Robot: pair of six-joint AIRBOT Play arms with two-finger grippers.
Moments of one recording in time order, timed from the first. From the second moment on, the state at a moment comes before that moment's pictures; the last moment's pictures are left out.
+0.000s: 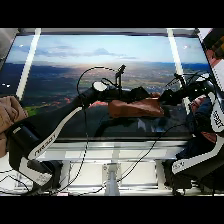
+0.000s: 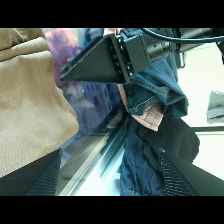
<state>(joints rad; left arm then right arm) -0.68 -1.71 1.38 0.16 -0.74 -1.09 -0.35 -1.75 1.33 -0.98 1.46 1.10</state>
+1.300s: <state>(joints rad) -0.68 -1.71 1.38 0.16 -0.72 -1.09 -0.17 -1.78 1.29 -1.01 1.34 1.04</state>
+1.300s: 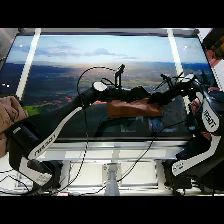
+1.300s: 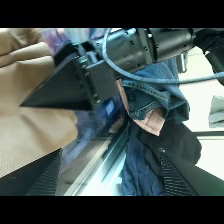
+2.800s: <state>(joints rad) -0.25 -1.52 1.38 0.40 -1.02 -0.81 -0.34 -1.38 1.49 -1.37 0.98 1.28</state>
